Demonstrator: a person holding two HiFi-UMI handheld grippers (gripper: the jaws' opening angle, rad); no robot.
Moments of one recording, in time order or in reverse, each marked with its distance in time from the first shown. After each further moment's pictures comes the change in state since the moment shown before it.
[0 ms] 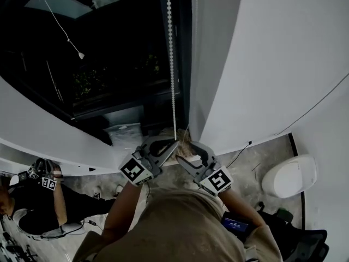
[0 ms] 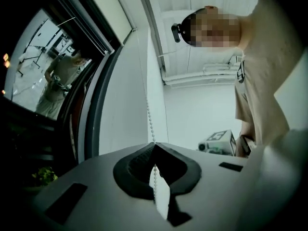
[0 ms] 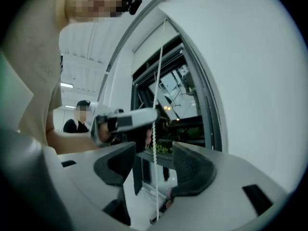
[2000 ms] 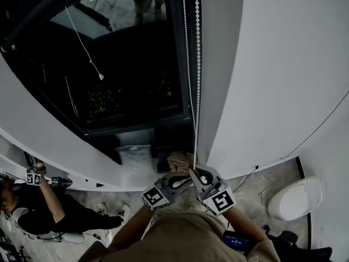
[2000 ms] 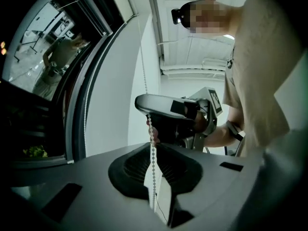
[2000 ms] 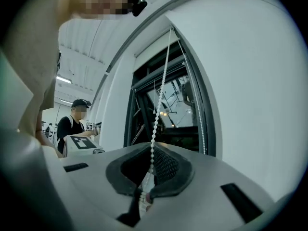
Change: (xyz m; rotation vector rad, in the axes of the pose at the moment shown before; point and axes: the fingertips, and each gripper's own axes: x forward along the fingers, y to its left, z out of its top) left arm -0.010 -0.058 -0.080 -0.078 0.076 -0.071; right arm -0.004 0.004 0.042 -0.113 -0.044 -0.079
